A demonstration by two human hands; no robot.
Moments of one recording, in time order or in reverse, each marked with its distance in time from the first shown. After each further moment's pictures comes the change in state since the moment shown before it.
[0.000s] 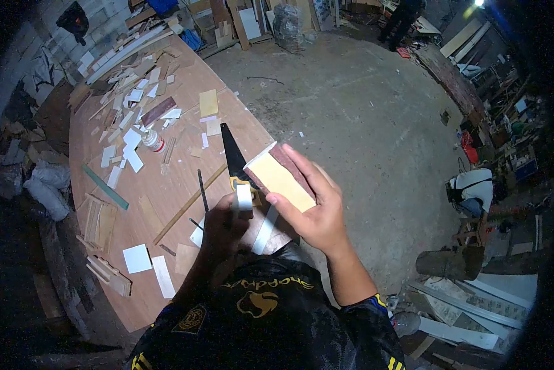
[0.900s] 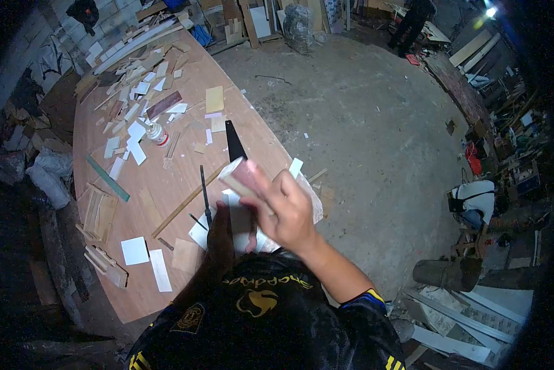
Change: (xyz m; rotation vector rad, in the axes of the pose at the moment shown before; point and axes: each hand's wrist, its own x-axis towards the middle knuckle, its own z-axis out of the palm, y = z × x) left_hand -0.017 0.003 0.022 -0.770 0.164 -0.628; right_hand -0.004 0.019 0.033 -0.326 -0.050 -0.213
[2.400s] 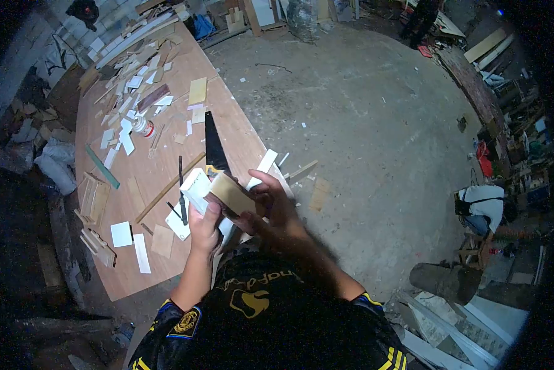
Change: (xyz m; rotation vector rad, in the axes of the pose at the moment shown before) left_hand 0.034 -0.063 0.087 0.097 0.141 0.387; right_hand -0.068 0.092 -0.082 1.051 -0.348 0.560
